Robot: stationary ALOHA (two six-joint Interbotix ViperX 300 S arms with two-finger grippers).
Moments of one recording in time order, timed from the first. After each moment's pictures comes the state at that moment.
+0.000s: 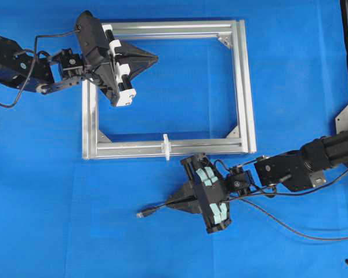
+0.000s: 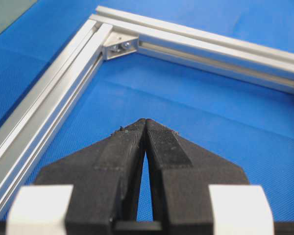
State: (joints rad) left arm 0.27 0.14 0.85 -0.10 -0.75 -0.01; right arm 0.28 0.35 0.73 -0.04 -0.62 0.09
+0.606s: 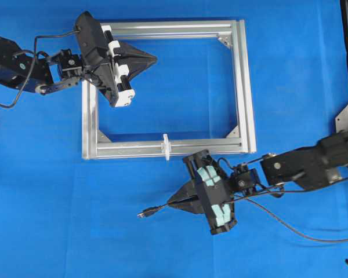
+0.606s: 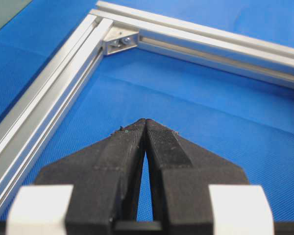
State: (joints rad) left arm 0.27 0.14 0.86 -0.10 -0.75 -0.01; right arm 0.29 0.19 0.72 -0.04 -0.42 0.09
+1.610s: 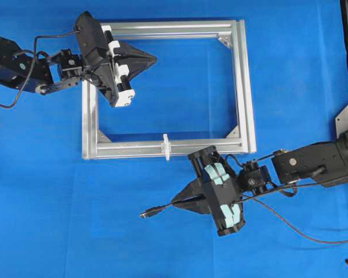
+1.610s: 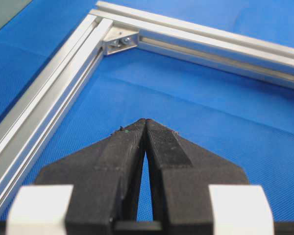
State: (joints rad) left arm 0.27 0.14 0.86 -0.10 -0.75 -0.01; right arm 0.29 0.09 0.72 -0.04 -0.31 0.09
